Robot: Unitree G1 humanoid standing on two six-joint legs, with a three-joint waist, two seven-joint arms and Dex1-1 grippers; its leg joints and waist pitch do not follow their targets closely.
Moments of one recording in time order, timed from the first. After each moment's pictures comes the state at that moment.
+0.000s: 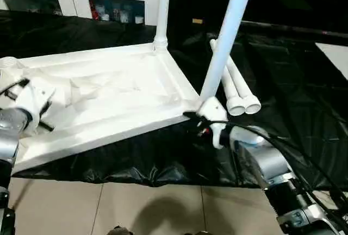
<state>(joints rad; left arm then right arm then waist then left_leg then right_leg) -0.52 0.74 0.06 0.69 0.23 0.25 -0.52 -0.43 -0.22 0.27 0.31 0.04 0.26 0.76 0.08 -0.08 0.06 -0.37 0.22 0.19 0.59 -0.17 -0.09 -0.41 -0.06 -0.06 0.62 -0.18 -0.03</state>
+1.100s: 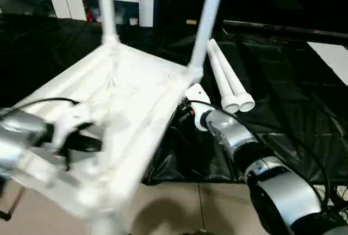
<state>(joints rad) -0.39 0.82 -0.17 0.18 -0.04 0.49 -1.35 -0.86 0.01 0.16 1.13 -0.04 0.04 0.39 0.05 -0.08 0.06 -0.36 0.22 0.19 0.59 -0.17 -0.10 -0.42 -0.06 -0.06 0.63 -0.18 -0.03</state>
